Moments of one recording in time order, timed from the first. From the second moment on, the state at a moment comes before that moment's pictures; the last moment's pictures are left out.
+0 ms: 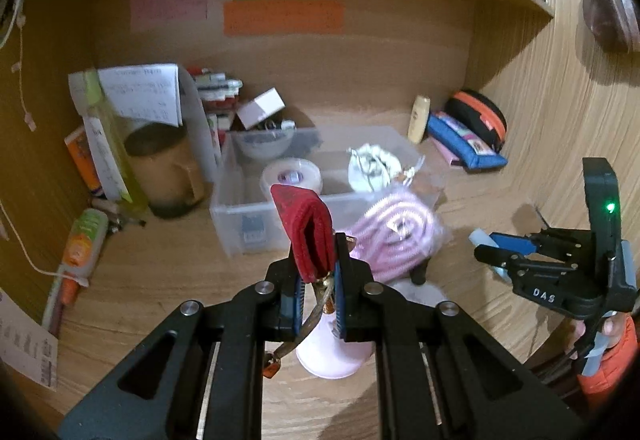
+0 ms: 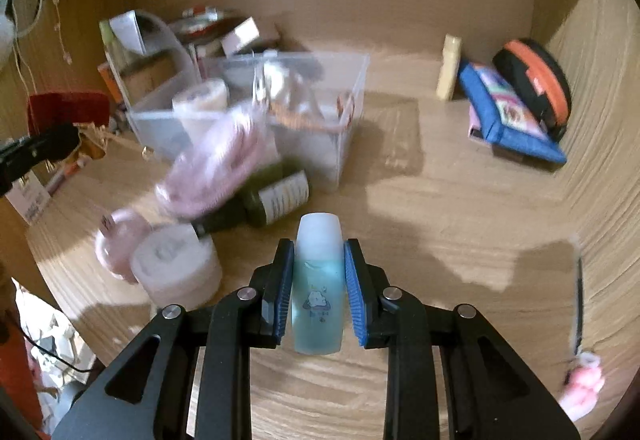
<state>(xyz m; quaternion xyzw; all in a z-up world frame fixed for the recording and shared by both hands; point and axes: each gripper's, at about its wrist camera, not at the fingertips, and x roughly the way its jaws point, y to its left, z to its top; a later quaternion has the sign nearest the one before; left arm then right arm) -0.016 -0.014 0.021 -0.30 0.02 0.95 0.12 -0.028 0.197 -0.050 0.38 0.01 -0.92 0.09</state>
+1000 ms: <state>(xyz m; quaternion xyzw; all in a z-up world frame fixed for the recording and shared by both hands) -0.070 -0.012 0.066 -0.27 0.01 0.96 0.12 -0.081 0.160 0.033 0.28 0.02 -0.95 0.13</state>
